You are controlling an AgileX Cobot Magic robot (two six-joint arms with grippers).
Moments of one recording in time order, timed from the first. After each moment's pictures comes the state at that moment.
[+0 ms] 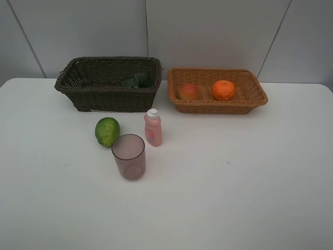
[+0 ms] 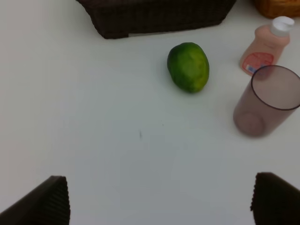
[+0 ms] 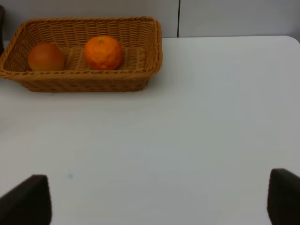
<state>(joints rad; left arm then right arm) -0.13 0.34 -0.65 -0.05 1.05 -0.02 0.03 0.00 -0.52 -0.07 1.06 0.06</state>
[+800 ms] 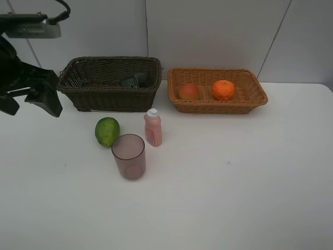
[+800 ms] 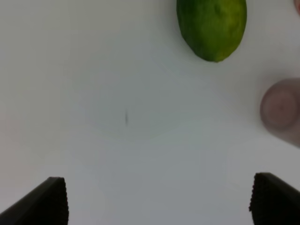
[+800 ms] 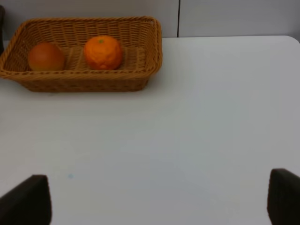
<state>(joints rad) -0.28 1.38 -1.00 0.02 0.93 -0.23 0.03 0.00 -0.52 -0.07 1.06 0.06</state>
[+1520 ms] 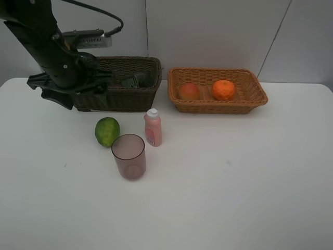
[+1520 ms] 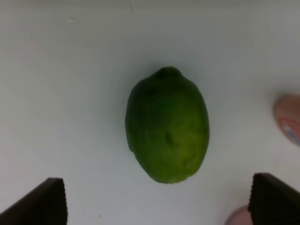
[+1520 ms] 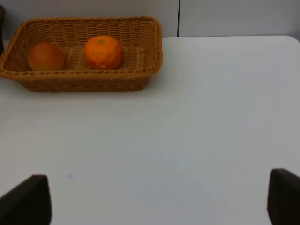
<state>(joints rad) -0.39 1.76 -1.17 0.07 0.71 -0.46 0.03 0.00 -0.52 -0.07 1.06 0.06</state>
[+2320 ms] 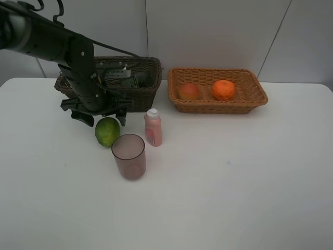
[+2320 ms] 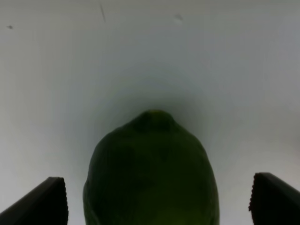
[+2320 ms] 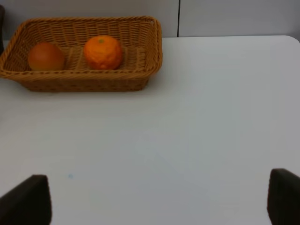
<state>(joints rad) -0.42 2.00 -1.20 0.12 0.54 -0.52 0.03 0.00 -0.52 -0.07 1.06 0.06</state>
